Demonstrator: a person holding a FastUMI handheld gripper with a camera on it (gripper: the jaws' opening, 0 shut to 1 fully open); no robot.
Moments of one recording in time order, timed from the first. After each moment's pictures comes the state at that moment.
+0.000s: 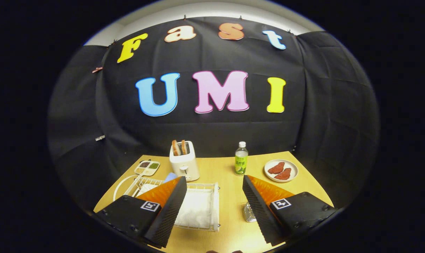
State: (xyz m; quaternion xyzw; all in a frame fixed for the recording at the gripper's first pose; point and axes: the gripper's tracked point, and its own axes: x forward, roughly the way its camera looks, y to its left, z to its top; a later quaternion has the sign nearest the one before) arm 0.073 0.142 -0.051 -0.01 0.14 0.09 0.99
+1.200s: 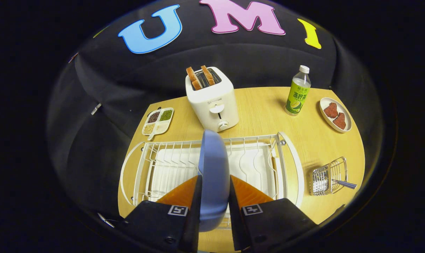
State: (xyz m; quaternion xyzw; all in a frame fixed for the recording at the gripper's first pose) arm 0.144 0.262 -0.228 0.04 0.43 0.10 0.90
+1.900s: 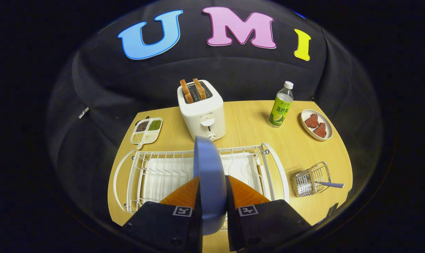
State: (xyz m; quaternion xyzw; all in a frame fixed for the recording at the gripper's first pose) arm 0.146 0.257 -0.200 0.01 0.39 0.03 0.92
